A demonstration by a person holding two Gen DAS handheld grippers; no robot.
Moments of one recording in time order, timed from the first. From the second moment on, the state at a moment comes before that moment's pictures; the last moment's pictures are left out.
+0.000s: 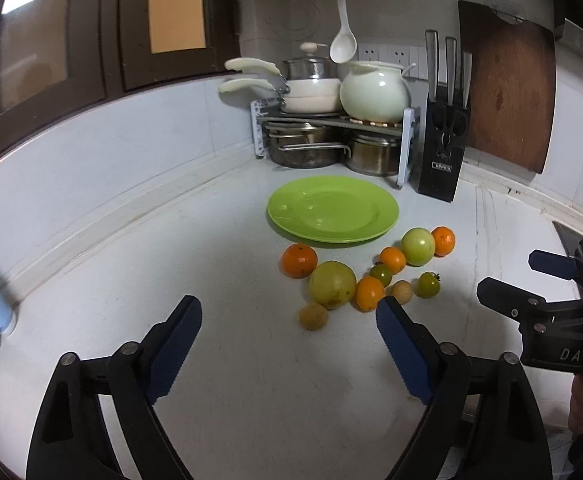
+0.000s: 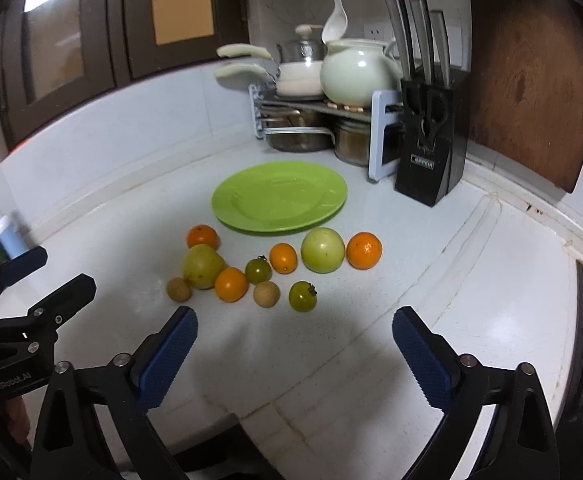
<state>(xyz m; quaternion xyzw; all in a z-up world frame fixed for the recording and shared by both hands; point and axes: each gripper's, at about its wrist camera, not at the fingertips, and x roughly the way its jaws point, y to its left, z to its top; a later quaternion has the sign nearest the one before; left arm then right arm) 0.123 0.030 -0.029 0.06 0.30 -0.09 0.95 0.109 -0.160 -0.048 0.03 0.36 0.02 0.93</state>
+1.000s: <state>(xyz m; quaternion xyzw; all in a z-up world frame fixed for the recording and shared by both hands) 0.203 0.013 -0.101 0.03 0.42 -0.10 0.90 0.206 -0.176 -0.118 0.04 0.47 0.08 0.88</state>
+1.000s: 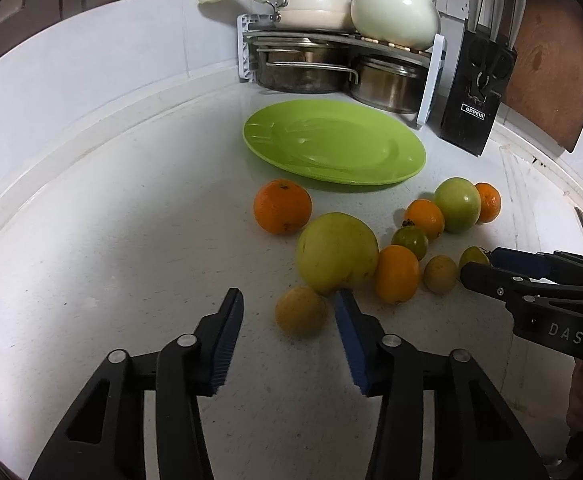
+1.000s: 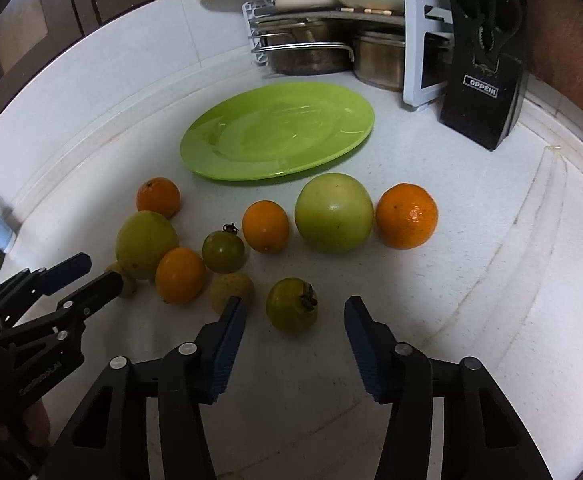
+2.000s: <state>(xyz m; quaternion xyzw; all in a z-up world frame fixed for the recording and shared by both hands) 0.199 0.013 -0.073 0.02 0.39 -0.12 0.91 0.202 -0.170 -0.098 0.04 0.45 0.10 0.89</state>
